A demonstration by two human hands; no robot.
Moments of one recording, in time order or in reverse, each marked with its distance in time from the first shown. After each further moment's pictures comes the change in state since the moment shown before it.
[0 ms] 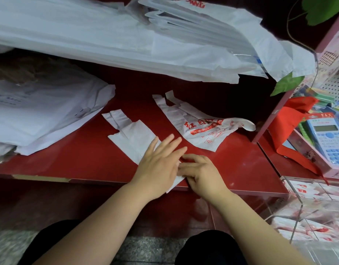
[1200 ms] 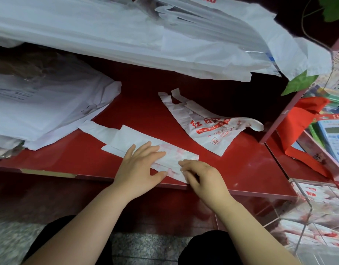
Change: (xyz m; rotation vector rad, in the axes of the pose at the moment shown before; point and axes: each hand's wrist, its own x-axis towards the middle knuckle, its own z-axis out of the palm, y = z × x) left_hand -0.026 -0.040 0.004 -0.112 -0.131 -0.271; right_hand -0.009 -0.013 0.009 0.256 0.086 0.184
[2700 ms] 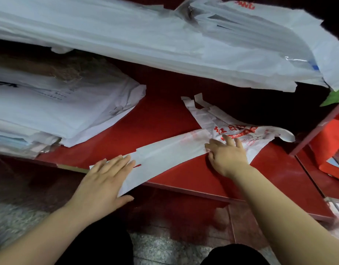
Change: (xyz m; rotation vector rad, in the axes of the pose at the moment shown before) left_hand -0.069 -0.088 -0.039 0.379 0.004 0.039; right_hand 0.081 -0.005 -0.015 -0.720 -0.493 0.226
